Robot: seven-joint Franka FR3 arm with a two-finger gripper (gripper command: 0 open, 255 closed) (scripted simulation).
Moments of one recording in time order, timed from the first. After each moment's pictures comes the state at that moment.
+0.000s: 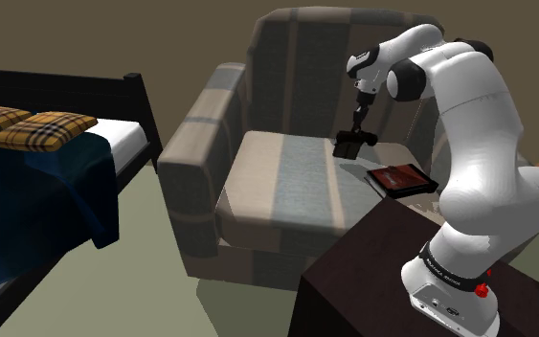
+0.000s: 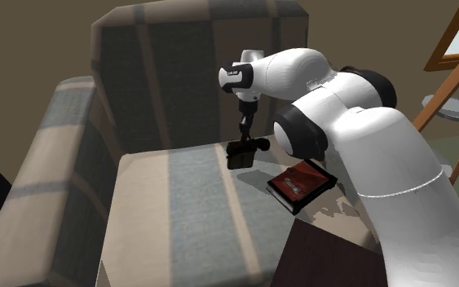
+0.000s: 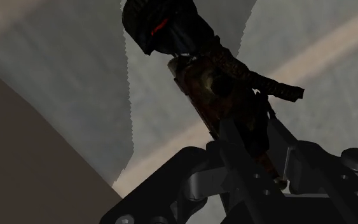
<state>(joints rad) -0.45 0.86 -0.43 -1.21 0.43 1.84 -1.07</state>
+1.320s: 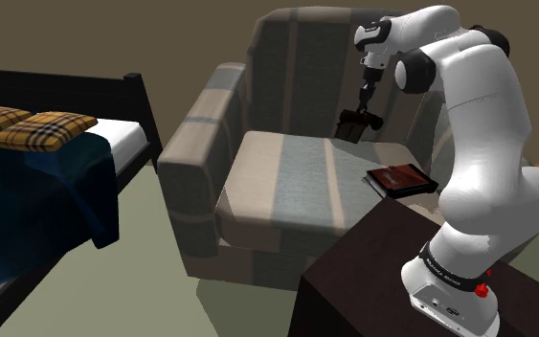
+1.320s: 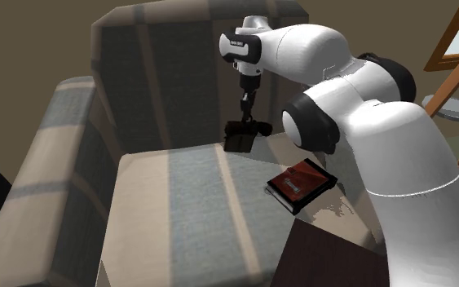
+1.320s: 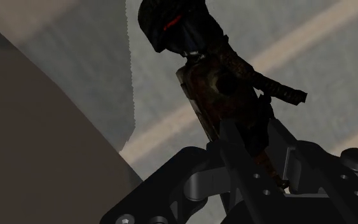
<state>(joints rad) -0.46 0.78 -0.45 -1.09 0.40 1.64 -1.03</state>
